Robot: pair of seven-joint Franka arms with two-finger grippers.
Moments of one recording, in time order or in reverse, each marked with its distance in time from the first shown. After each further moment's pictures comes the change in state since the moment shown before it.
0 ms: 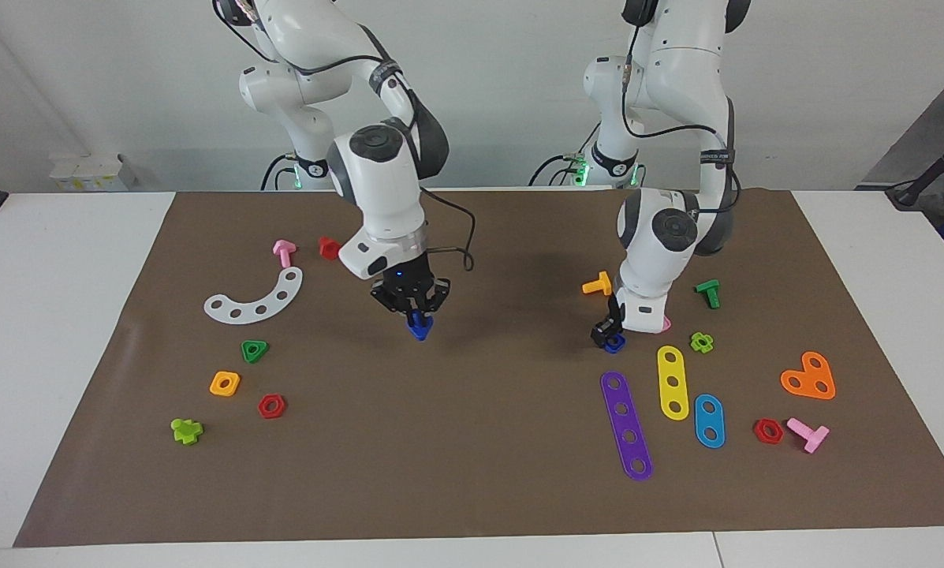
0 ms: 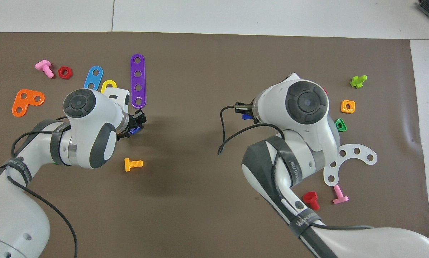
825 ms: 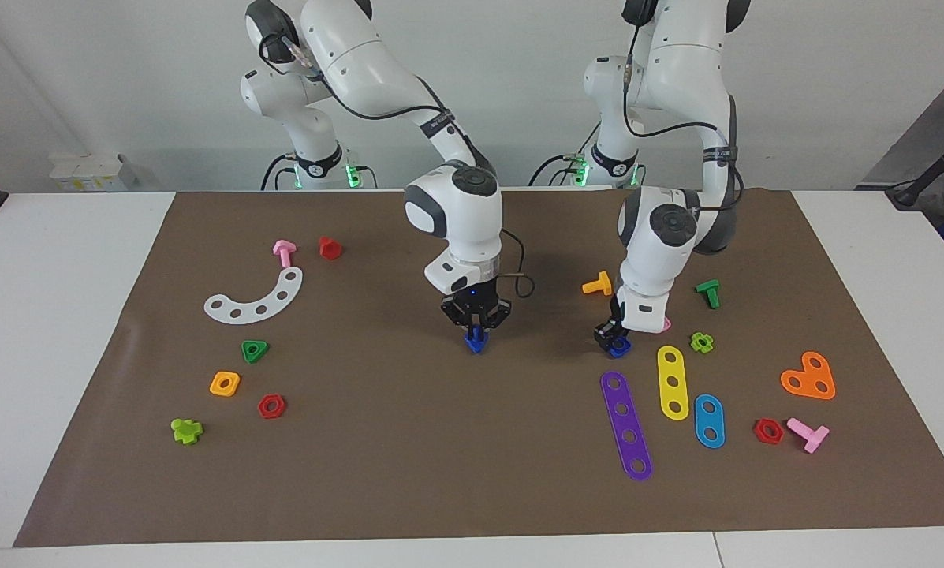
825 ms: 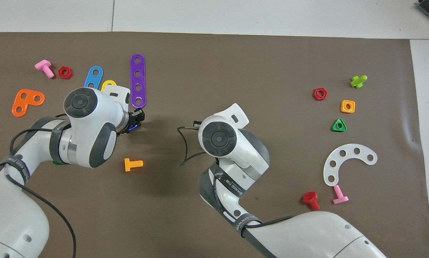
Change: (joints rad) left arm -0.001 0.001 -0.002 0.047 0.054 0.012 0.012; right arm 0.144 0.184 -0.001 0.024 -0.185 0.131 0.332
